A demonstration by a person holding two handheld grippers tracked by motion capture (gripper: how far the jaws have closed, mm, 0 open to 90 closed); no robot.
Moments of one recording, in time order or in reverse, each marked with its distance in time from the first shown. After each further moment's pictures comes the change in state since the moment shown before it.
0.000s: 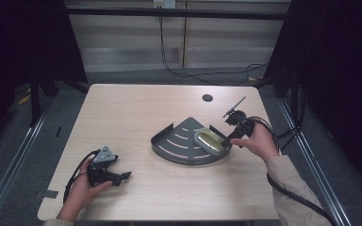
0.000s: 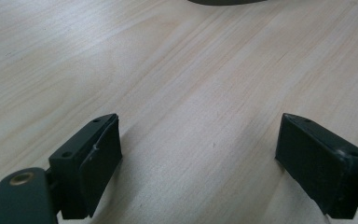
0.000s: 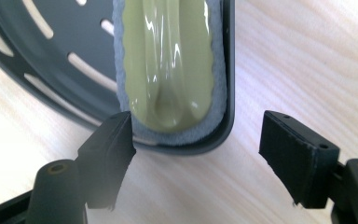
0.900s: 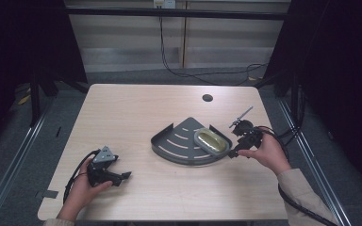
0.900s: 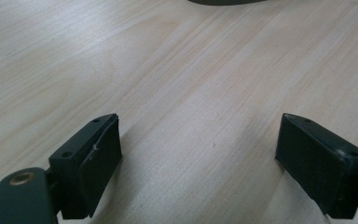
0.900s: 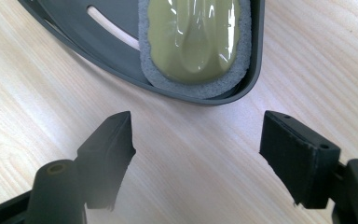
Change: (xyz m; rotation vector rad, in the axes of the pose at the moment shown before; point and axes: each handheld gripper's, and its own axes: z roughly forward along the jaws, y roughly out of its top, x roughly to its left) left arm 0.000 0.000 0.000 0.000 -0.001 0.001; right arm 0.010 -0.034 -0.005 -0.022 0.018 -0.060
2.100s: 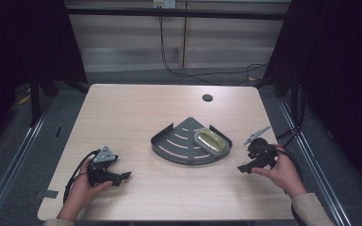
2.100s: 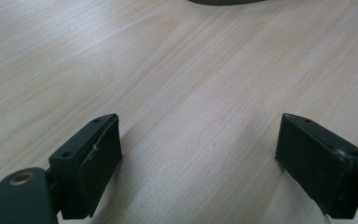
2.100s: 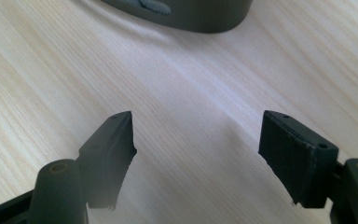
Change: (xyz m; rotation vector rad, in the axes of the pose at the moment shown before) left arm 0.000 0.000 0.000 -0.001 0.000 0.000; right arm -0.003 -0.068 0.016 -0.068 0.004 0.015
